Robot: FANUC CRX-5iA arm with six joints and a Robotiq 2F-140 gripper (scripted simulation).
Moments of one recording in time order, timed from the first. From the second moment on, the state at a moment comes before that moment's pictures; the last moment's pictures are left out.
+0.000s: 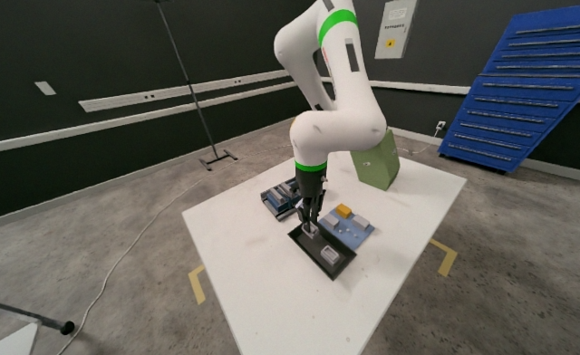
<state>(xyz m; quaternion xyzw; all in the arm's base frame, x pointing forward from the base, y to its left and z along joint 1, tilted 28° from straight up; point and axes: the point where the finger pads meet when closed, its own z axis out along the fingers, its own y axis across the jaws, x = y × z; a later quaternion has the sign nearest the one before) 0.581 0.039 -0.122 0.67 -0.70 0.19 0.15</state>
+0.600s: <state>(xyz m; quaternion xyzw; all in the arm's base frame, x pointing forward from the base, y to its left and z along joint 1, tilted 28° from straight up) 0.582 0.027 -0.146 0.67 -0.70 0.19 0.15</state>
